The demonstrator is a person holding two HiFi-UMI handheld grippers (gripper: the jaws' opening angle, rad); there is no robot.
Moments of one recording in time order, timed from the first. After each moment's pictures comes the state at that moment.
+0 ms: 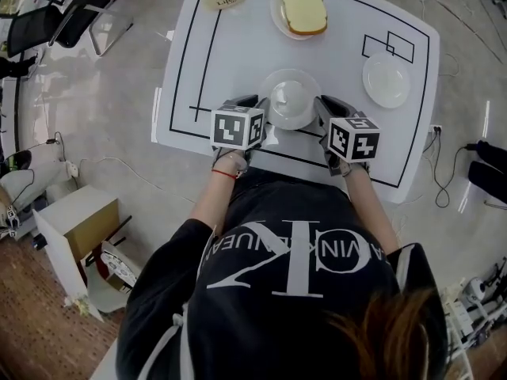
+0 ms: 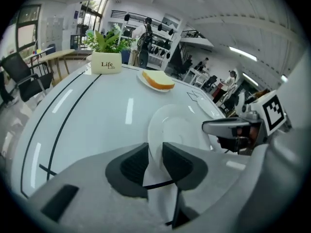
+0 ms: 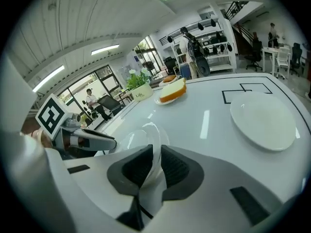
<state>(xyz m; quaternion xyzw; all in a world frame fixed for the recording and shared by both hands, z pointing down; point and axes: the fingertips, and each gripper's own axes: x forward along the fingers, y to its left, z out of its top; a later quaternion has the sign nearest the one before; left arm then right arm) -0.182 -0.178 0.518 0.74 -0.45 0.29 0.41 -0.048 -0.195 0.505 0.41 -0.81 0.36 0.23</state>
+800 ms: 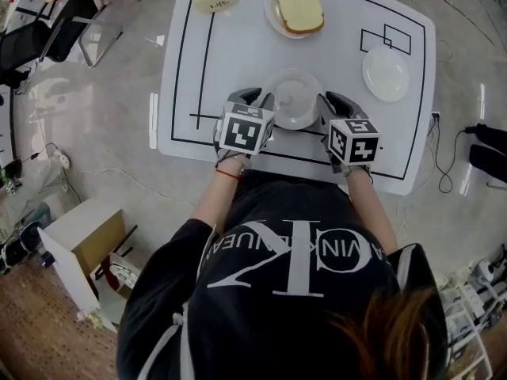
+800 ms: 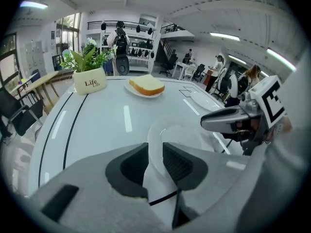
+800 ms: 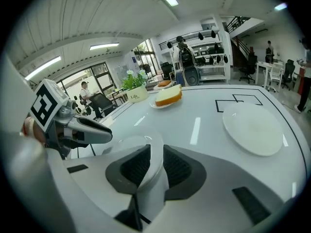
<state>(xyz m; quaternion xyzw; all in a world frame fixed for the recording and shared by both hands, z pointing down) -0.177 -0.198 0.509 0.78 -0.42 0.34 0.31 -0.046 -0.200 0.502 0.46 -0.79 0.31 0.25</state>
